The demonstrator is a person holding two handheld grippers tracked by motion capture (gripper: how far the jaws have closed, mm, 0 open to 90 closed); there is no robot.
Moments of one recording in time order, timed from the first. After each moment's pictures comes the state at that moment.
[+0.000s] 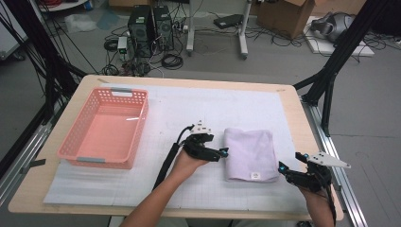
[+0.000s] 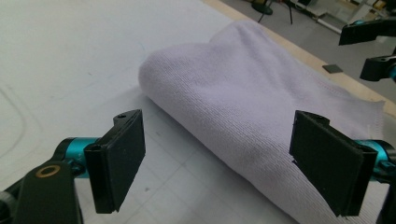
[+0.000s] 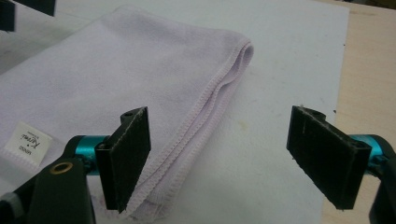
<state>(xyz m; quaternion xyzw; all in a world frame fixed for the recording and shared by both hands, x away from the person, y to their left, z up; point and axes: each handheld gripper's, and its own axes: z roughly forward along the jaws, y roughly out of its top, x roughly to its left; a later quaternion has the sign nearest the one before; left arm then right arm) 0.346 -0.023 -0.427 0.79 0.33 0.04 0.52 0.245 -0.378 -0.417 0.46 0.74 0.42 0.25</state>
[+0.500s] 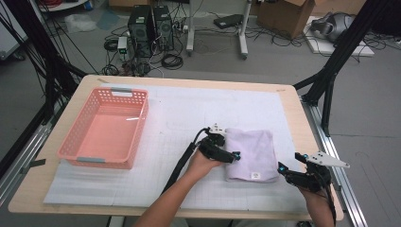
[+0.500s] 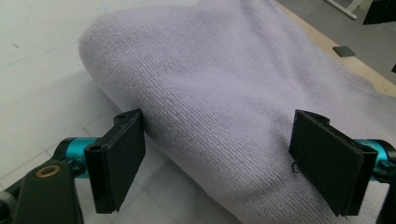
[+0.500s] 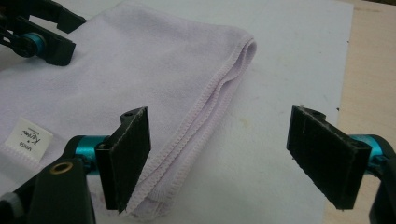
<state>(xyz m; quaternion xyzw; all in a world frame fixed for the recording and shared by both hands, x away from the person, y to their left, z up) 0.355 -0.061 -0.444 0.81 0.34 0.01 0.48 0.245 -0.378 -0.418 0.46 0.74 0.42 0.25</state>
